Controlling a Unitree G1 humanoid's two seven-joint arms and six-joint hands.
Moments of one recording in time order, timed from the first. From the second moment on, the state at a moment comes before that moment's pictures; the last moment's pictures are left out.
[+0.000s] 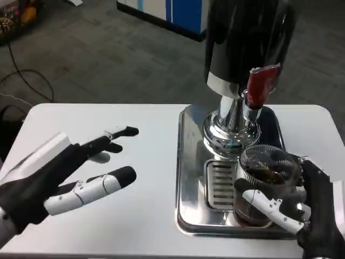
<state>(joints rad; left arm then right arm) -0.07 0.65 0.21 -0.28 0.08 -0.16 -0.52 -0.02 0.01 0.07 -0.06 -0.40 -0.10 -0.42</state>
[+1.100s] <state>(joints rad) -0.15 0.65 0.12 -0.28 0.09 -0.16 -0.51 0.14 -0.01 -0.04 -0.31 -0.28 -0.09 -0.25</state>
